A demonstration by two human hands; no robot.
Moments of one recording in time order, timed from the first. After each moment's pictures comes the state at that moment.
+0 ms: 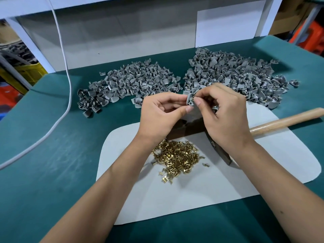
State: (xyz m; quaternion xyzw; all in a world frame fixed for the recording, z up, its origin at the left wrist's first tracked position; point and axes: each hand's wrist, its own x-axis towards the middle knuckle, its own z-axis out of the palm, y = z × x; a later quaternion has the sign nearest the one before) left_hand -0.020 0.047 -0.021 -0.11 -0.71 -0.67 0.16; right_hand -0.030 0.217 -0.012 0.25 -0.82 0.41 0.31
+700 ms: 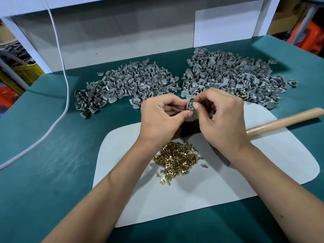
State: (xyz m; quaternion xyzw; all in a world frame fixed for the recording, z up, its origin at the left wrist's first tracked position) left_hand -0.012 0.057 -0.019 -0.09 -0.75 -0.63 0.17; right_hand -0.025 0.215 -0.015 0.23 -0.84 0.39 0.30
